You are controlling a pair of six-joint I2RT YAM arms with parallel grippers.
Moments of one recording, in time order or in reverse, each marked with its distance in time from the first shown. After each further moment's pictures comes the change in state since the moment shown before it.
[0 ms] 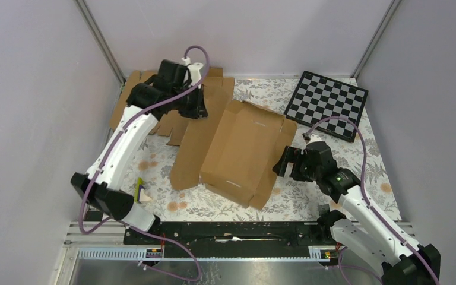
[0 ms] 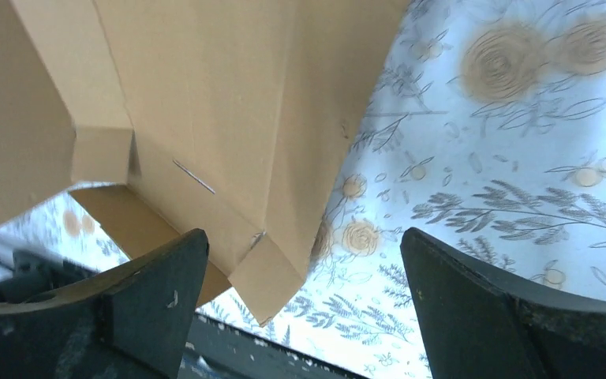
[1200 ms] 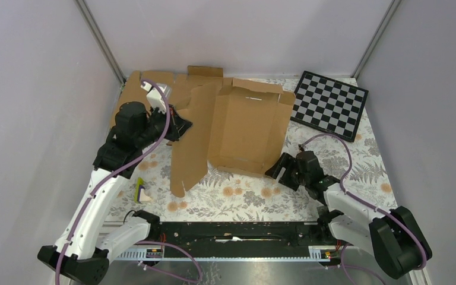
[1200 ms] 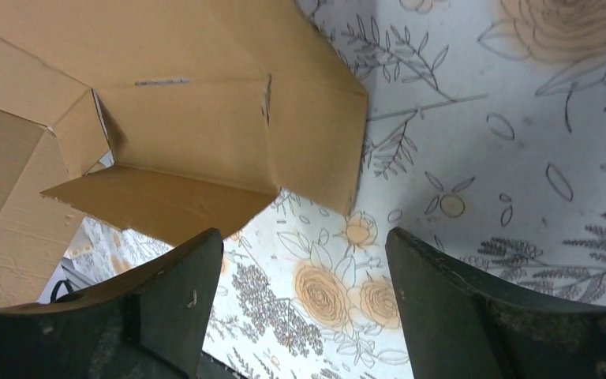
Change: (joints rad) left arm 0.122 -0.620 -0.644 0.511 0.087 -0.063; right arm 0.000 0.232 -0.274 0.504 -0.032 0.312
